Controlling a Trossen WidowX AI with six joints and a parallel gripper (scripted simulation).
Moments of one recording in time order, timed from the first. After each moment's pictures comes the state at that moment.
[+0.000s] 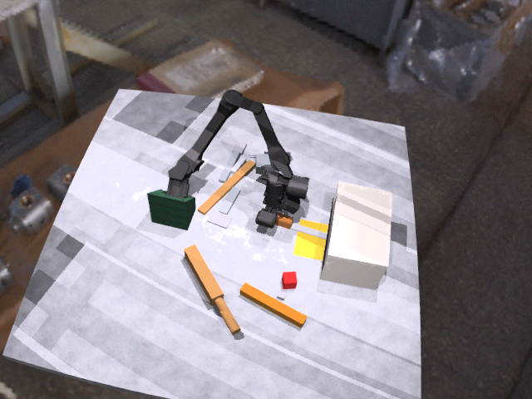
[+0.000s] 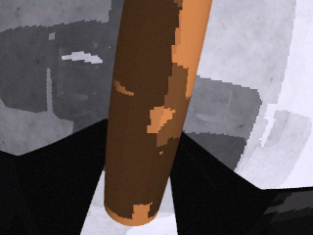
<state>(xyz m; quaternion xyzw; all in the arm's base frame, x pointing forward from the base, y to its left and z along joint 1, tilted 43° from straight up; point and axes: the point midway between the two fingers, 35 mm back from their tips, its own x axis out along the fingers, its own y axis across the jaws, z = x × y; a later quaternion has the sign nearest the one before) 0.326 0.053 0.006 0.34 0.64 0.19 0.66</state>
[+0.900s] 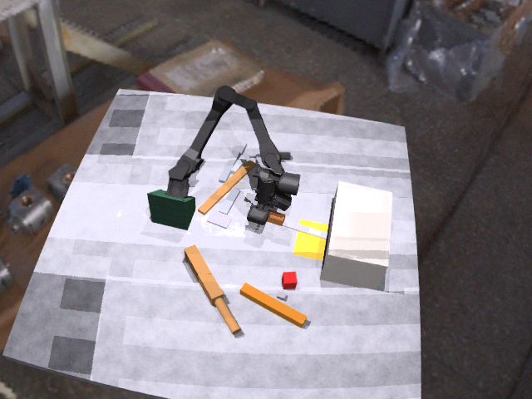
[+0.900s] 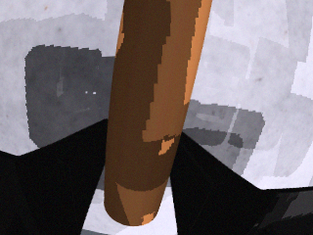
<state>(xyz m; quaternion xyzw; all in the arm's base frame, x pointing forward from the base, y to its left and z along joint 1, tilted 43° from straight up) 0.298 0.060 0.008 0.34 0.64 0.19 0.66</state>
